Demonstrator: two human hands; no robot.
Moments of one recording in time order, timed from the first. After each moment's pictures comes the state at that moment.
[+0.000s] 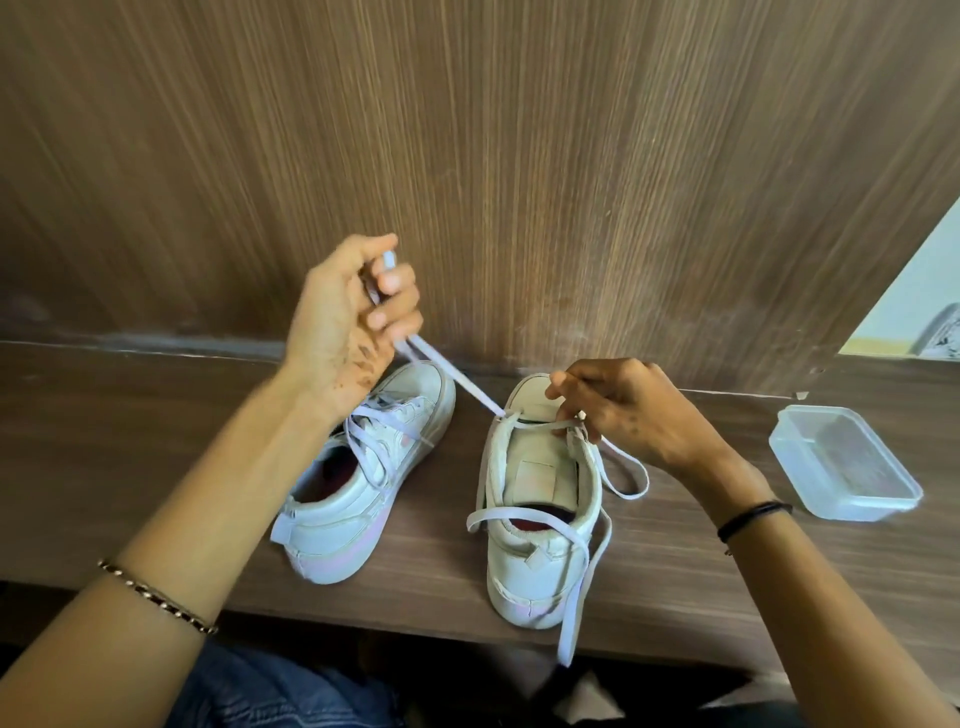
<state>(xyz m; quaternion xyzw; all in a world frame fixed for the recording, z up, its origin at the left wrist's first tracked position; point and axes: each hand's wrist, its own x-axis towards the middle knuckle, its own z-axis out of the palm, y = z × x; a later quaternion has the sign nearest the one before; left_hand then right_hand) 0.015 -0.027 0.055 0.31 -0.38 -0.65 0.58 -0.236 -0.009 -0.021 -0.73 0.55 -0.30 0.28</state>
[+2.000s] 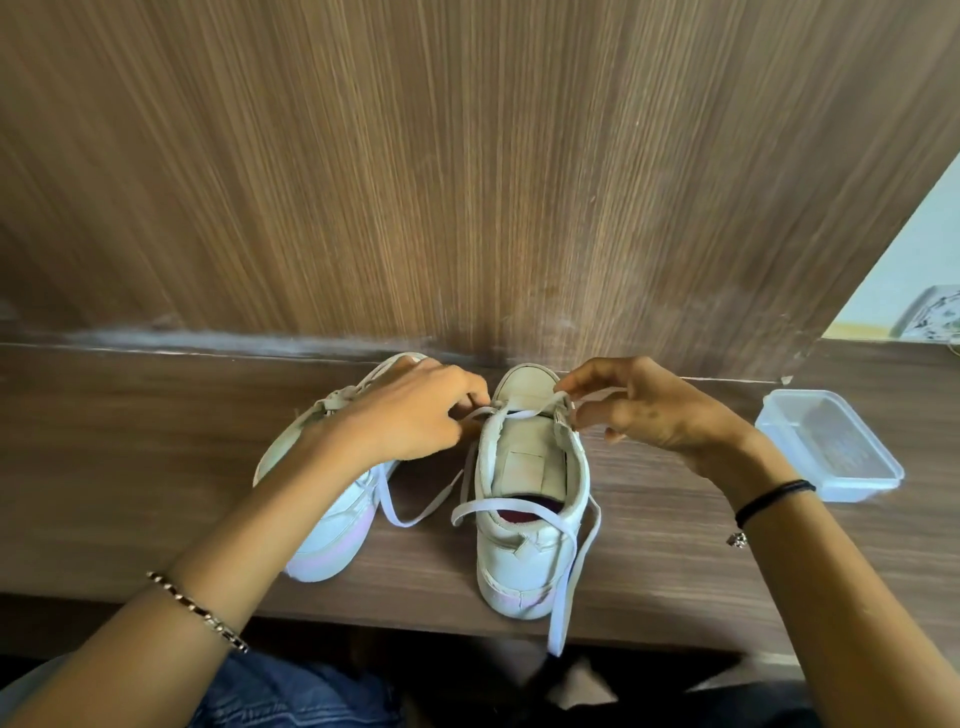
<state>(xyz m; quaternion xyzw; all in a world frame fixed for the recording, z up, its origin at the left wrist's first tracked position) -0.001 -0.036 -0.014 0.48 -0.87 -0.12 0.04 -0.257 -0.005 -0.018 -0.63 0.57 -0.26 0.45</state>
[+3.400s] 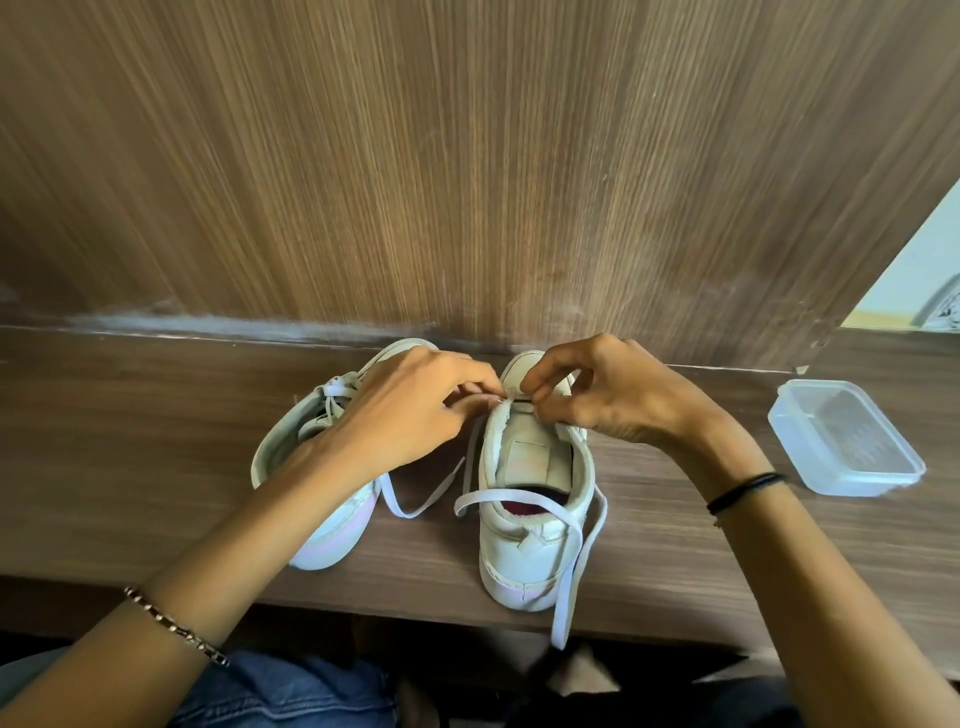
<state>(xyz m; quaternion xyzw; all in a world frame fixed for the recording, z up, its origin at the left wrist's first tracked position) 0.000 -0.024 -0.028 0.47 -0.85 -0.12 0.20 -0.228 -0.013 -0.009 -0.75 0.54 -0.21 0.31</state>
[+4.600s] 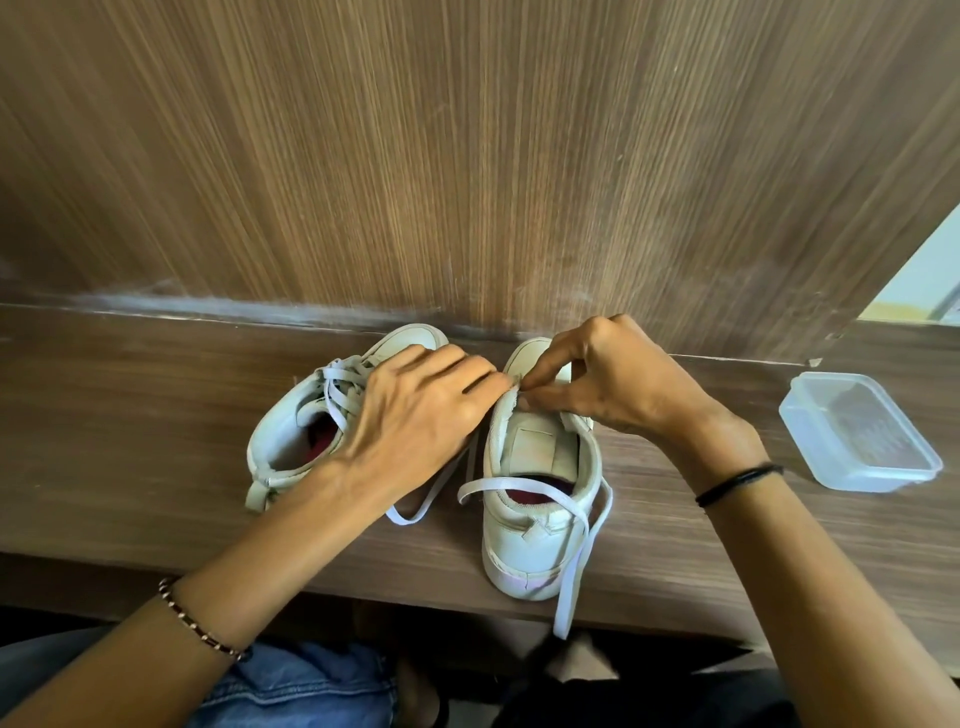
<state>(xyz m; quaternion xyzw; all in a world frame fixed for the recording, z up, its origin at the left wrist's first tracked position) -0.003 -0.004 -0.048 0.34 -0.88 0.23 0.24 -0.221 -0.021 -0.017 -0.81 0.50 -0.22 0.22</state>
